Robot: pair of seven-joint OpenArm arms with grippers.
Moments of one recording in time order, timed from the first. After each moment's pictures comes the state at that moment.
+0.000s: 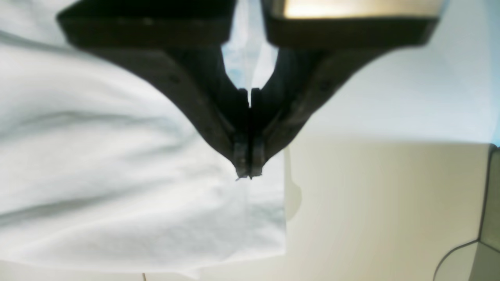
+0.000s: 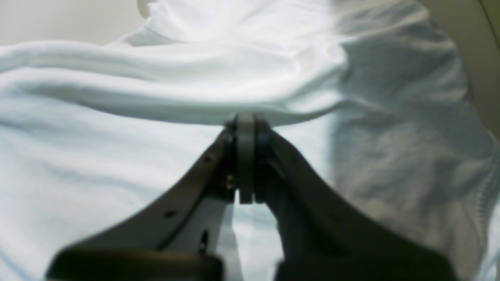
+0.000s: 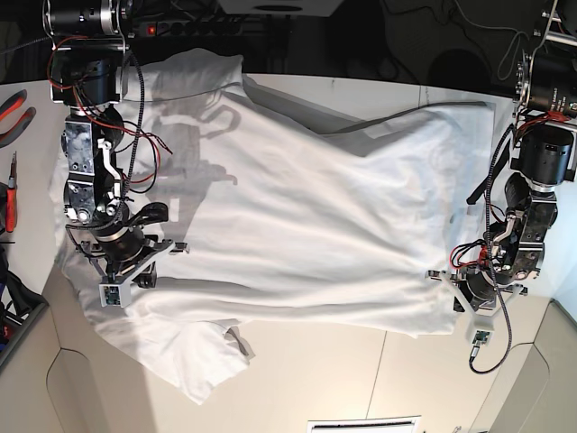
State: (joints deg) left arm -25.1 -24.1 12.4 47.8 -15.5 -12.4 19.1; right arm 11.4 6.4 3.9 65.6 5.8 12.6 -21.5
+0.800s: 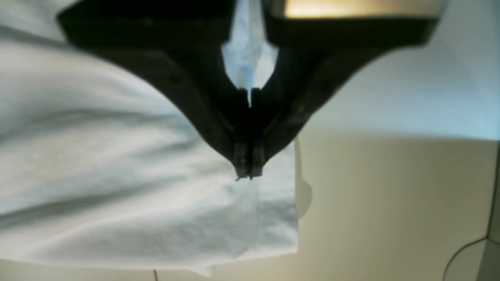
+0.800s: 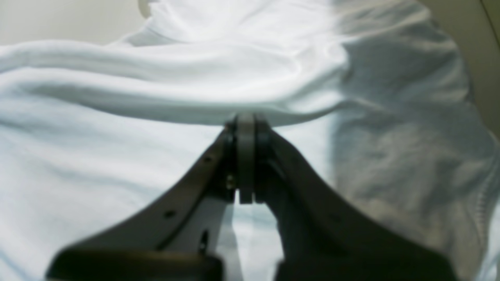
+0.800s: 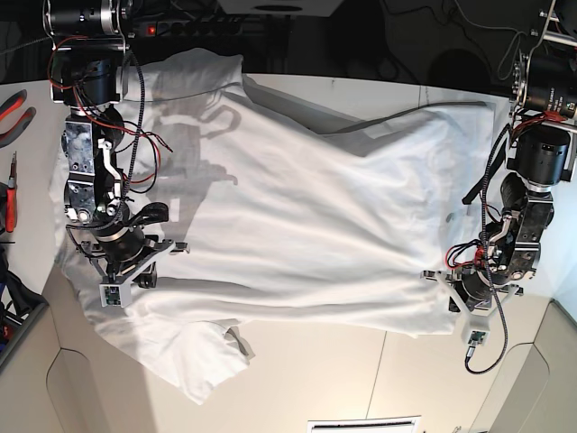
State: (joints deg) left arm -25.1 -23.4 12.4 47.8 -15.5 -12.4 19.1; right arm 11.4 6.4 3.8 65.6 5.9 12.6 -21.5
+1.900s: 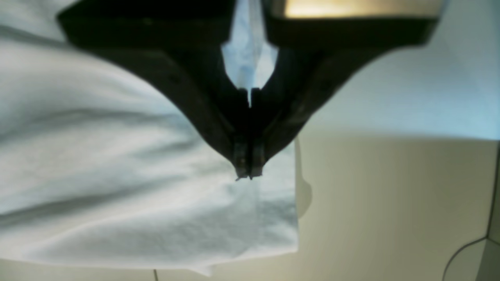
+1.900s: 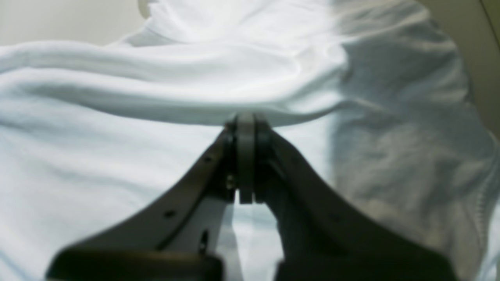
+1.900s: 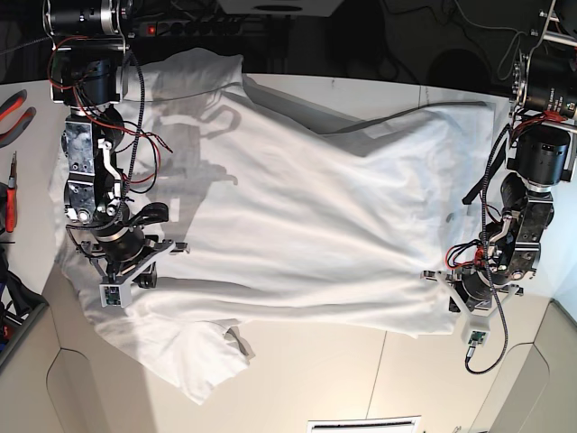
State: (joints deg) left arm -25.1 -23.4 12.4 47.8 -15.5 -12.4 19.1; right arm 11.4 6.4 3.8 65.6 5.9 12.6 -21.5
